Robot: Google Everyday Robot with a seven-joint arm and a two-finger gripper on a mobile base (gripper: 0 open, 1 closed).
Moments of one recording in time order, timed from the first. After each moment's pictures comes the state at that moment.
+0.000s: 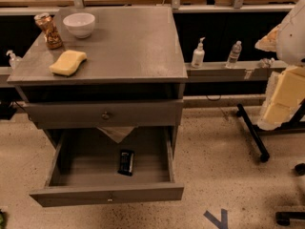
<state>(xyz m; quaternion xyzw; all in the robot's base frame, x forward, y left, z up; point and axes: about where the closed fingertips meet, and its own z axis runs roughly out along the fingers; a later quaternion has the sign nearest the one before) 0.438 -0.215 0.981 -0.60 0.78 -0.04 0.17</state>
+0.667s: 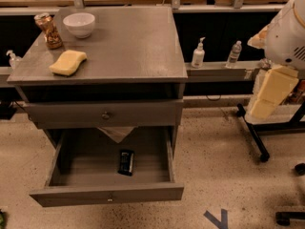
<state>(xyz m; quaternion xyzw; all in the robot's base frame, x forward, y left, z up) 0.459 -0.209 0.973 -0.60 0.78 -0.05 0.19</state>
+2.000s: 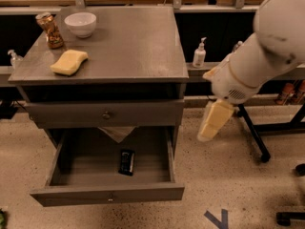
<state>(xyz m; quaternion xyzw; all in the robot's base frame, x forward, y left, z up) 0.504 -0.146 0.861 -0.62 0.75 0.02 0.22</state>
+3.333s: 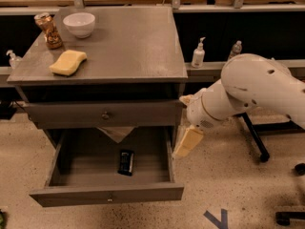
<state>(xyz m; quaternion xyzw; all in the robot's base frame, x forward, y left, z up) 0.515 -0.092 0.768 -0.62 0.73 0.07 0.27</state>
